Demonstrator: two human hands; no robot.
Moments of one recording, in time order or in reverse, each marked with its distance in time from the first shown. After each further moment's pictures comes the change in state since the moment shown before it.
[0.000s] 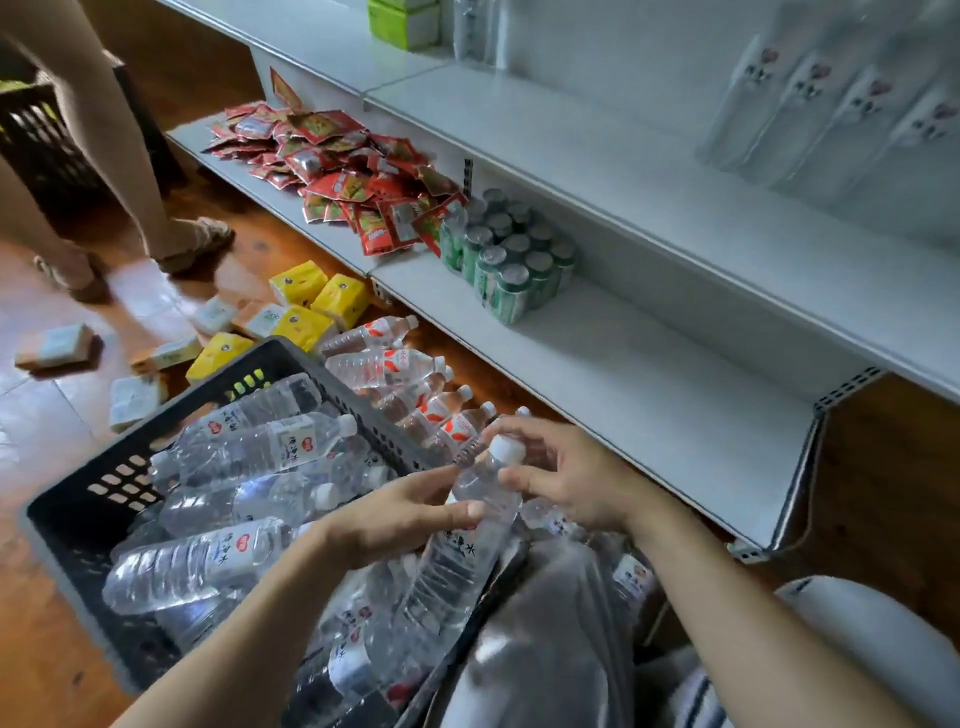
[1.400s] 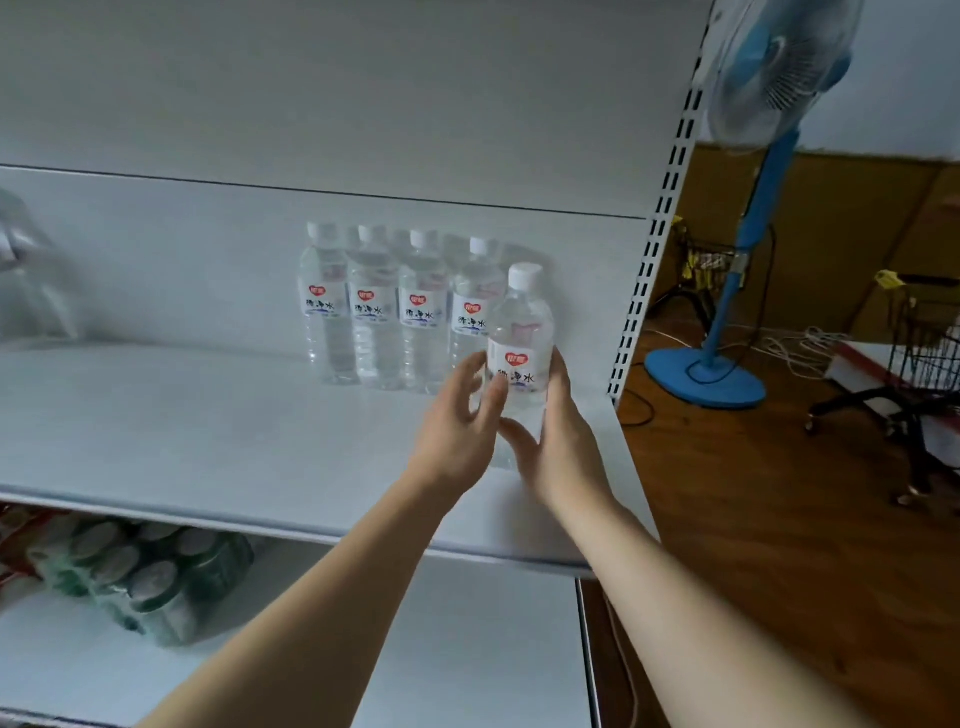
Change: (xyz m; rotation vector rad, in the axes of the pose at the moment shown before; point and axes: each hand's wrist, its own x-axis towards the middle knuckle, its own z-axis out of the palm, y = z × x) left_hand 0.365 0.289 0.231 0.301 0.165 0.779; right_hand -0.029 0.080 -0.359 -0.379 1.296 -0.022
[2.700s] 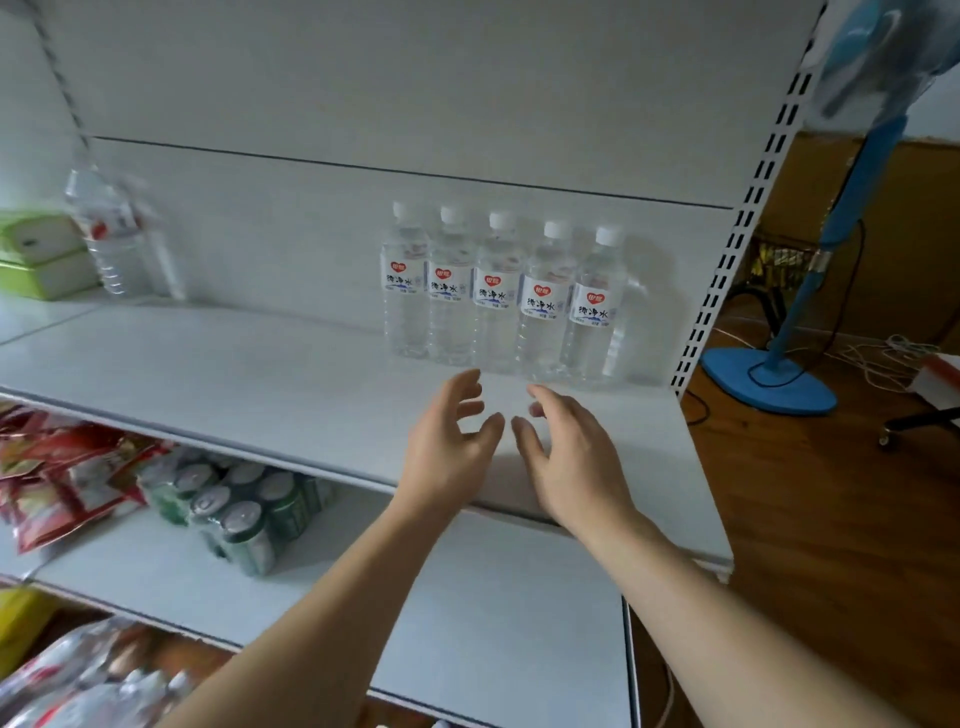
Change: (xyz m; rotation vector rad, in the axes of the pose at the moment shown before) left_hand -0.047 -0.018 -0.056 0.084 0.175 -0.069; right_hand -0.034 -0.039 0.018 -0.133 -0.120 -0.119
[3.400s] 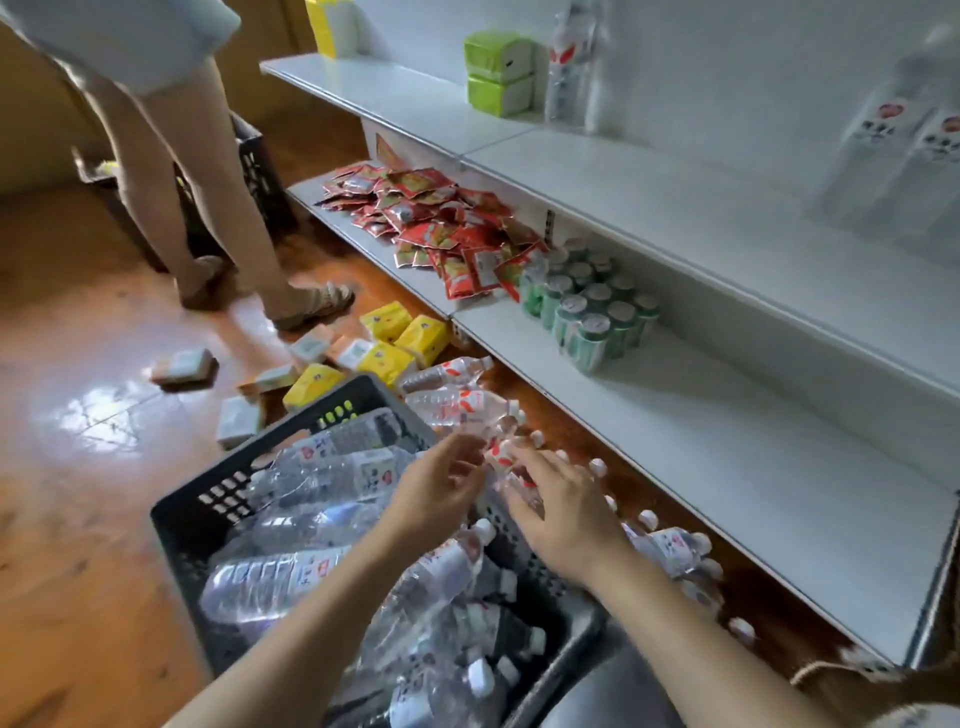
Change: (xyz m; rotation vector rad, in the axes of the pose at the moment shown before) left_hand -0.346 -0.088 -0.299 0.322 0.180 -0.486; right_hand -0.272 -0.226 0.153 0.247 -0.756 -0.460
